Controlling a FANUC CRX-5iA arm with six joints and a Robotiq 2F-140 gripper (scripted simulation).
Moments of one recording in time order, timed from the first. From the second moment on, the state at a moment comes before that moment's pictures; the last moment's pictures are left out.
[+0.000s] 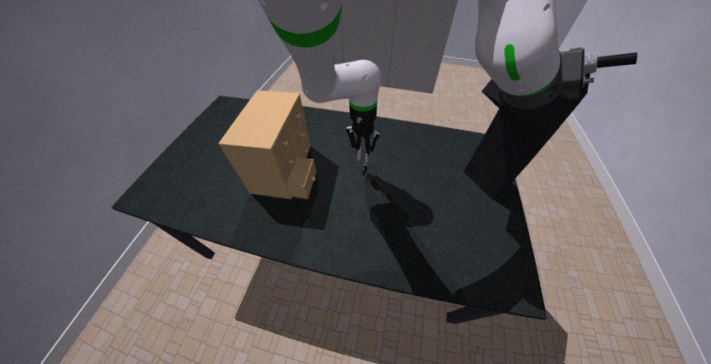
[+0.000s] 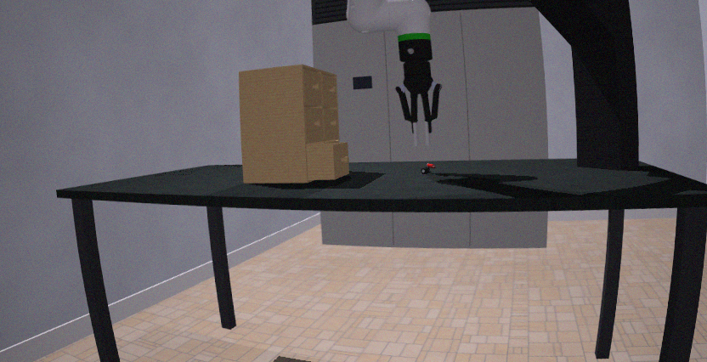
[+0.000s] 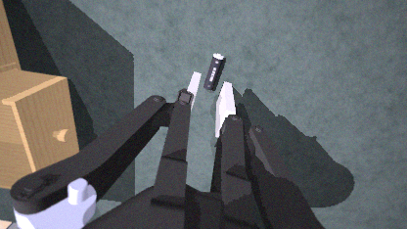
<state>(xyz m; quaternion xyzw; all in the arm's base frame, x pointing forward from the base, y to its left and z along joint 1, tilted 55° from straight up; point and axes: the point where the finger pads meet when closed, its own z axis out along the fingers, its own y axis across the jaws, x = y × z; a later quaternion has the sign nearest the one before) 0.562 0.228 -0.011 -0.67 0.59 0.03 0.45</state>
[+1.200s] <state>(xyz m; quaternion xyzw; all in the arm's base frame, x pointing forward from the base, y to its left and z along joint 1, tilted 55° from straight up) 0.577 0.251 -0.036 -0.67 0.58 0.03 0.46</state>
